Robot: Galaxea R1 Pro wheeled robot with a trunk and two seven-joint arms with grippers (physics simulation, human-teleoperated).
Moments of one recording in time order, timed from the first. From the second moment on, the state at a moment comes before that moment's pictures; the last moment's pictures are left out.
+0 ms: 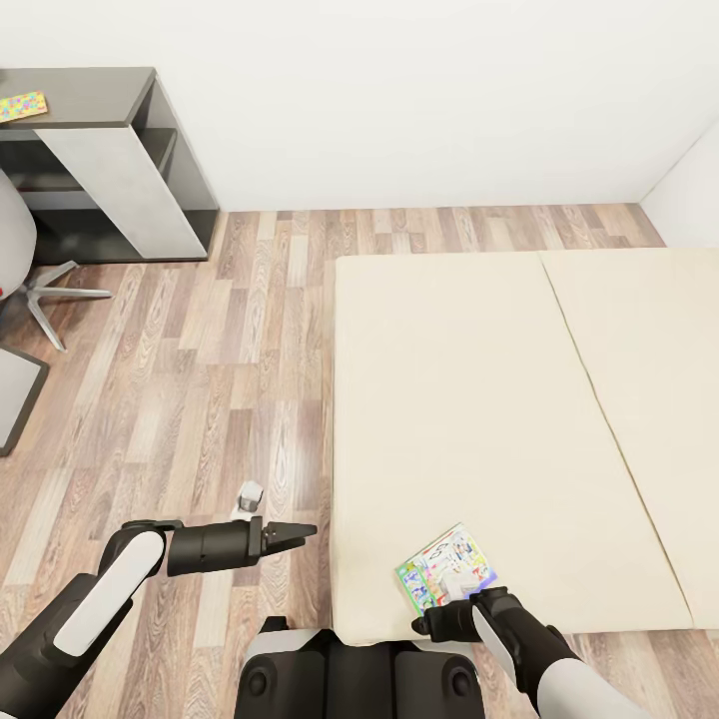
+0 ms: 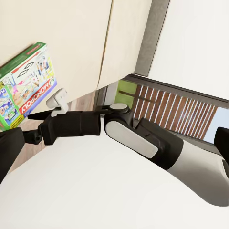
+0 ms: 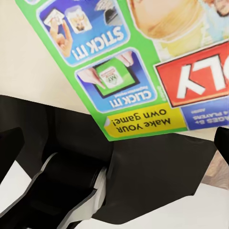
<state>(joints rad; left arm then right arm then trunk) -0.43 0.36 -0.30 -1.42 1.14 1.03 -0.51 -0.59 0.00 0.19 -0.45 -0.09 0.52 0.26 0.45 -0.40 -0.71</state>
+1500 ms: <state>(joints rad) -0.43 0.36 -0.30 -1.42 1.14 1.03 -0.51 -0.59 -0.06 0.08 -0.46 -0.11 0.58 0.26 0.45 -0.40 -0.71</state>
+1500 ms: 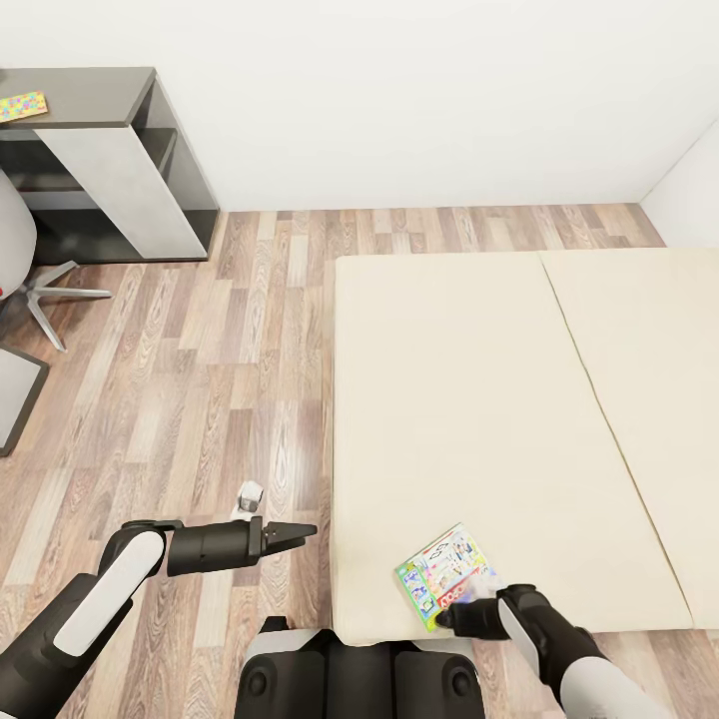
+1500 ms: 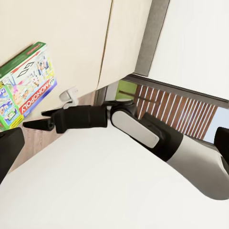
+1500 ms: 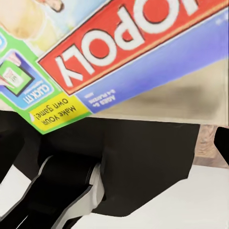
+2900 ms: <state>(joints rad) -0.43 0.36 -0.28 -1.42 1.14 1.04 -0.51 -0.70 -0.06 -0.17 -0.45 -0.12 0.63 0.11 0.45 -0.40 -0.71</state>
